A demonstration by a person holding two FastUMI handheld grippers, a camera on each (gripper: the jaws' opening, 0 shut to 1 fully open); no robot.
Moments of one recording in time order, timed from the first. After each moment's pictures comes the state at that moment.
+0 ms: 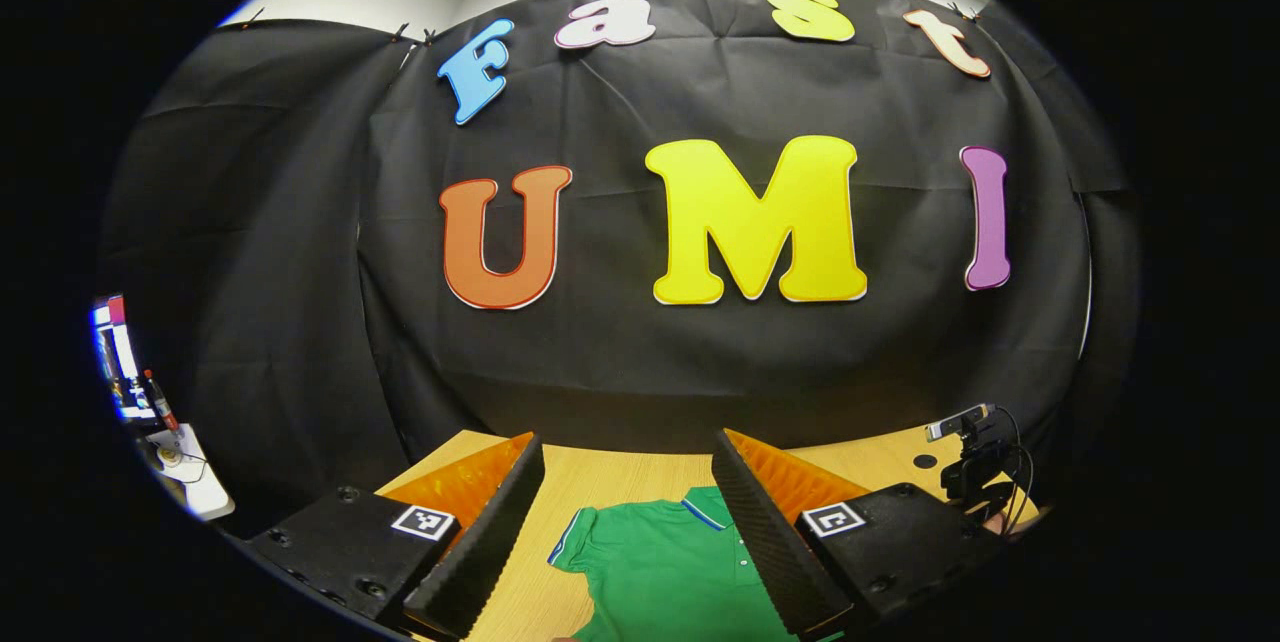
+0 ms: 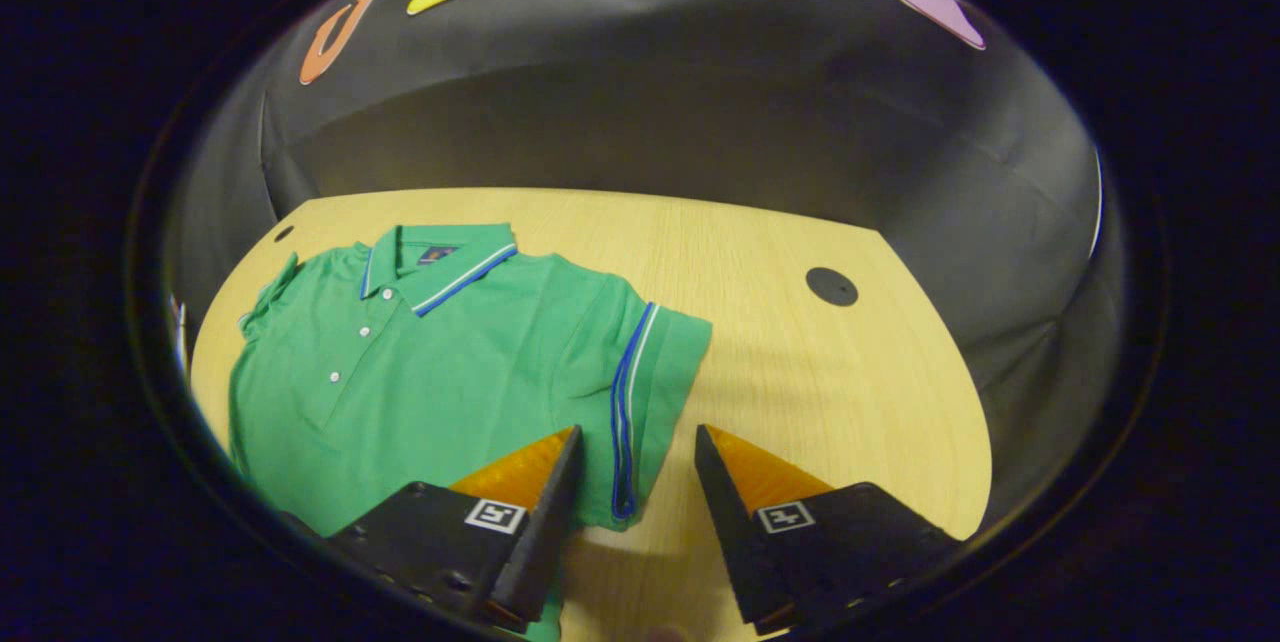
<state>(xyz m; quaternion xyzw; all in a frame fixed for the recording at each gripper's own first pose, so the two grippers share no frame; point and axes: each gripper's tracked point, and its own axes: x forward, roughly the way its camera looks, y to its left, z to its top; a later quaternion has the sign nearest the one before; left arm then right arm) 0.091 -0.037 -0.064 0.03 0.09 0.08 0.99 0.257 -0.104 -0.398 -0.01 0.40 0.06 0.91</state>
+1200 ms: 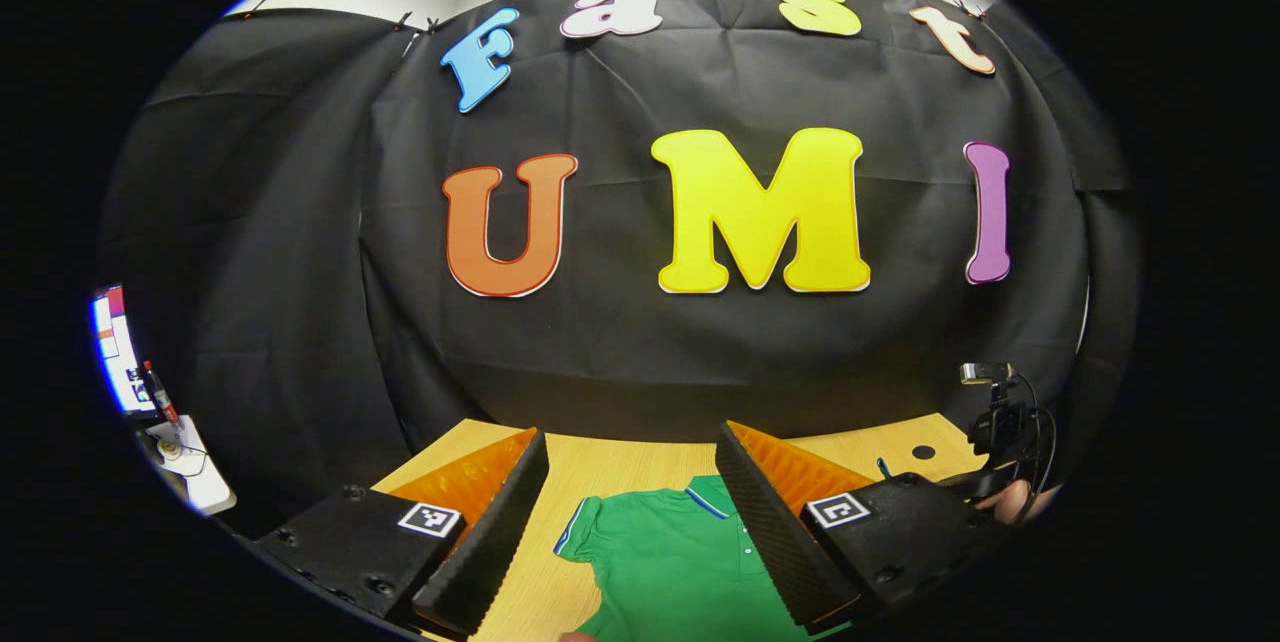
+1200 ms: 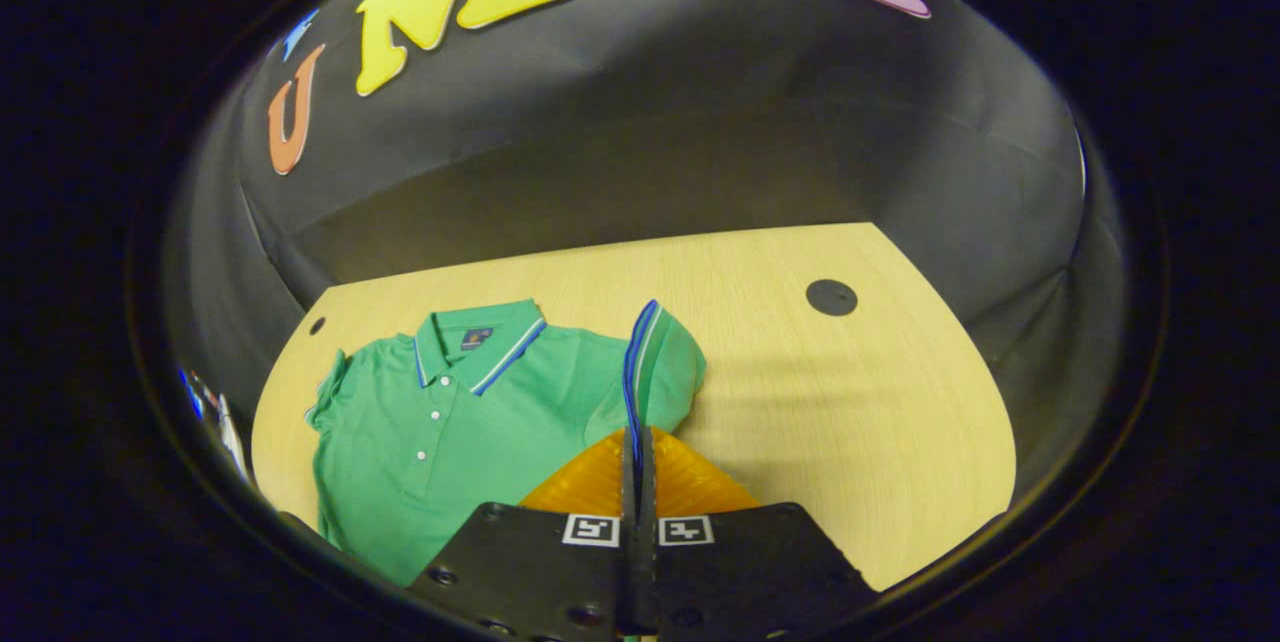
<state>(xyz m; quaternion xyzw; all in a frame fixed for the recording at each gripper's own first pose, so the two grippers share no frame) 0.085 -0.025 -0.063 0.01 0.09 0.08 0.99 0.263 -0.088 -0.322 0.09 0.37 0.06 0.92</state>
